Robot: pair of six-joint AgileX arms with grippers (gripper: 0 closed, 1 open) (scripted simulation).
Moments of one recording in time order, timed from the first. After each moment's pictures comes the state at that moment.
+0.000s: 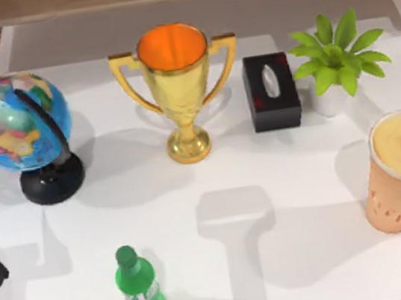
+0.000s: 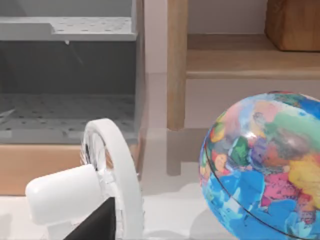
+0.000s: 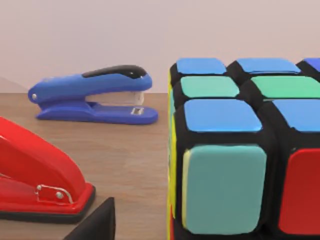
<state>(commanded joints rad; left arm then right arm) 0.00 0.00 0.00 0.00 0.00 0.00 0.35 1.95 1.87 0.07 0.38 0.02</state>
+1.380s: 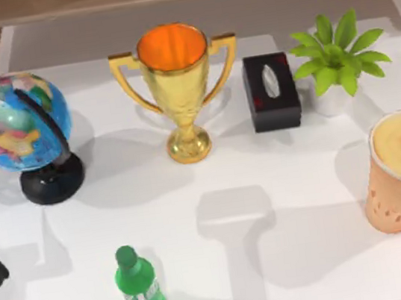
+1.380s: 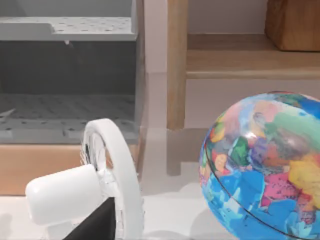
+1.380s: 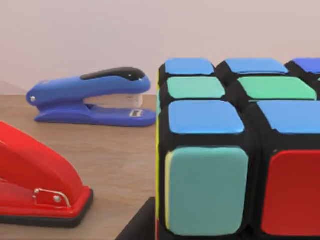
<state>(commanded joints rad) 0.00 0.00 0.00 0.00 0.00 0.00 0.35 1.94 1.88 0.07 0.38 0.02</state>
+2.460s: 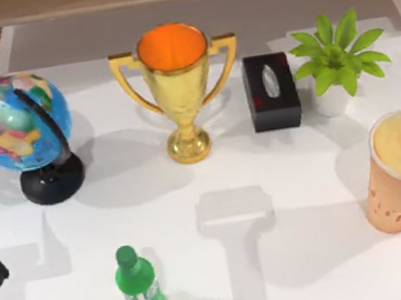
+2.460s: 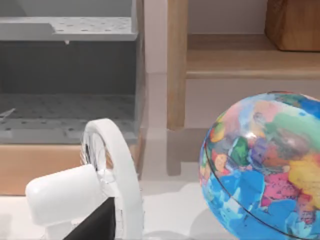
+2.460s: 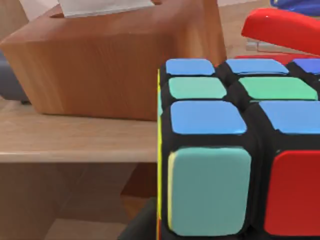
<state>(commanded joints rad) 0.00 0.00 0.00 0.00 0.00 0.00 0.60 1.77 1.92 -0.37 0.28 0.34</state>
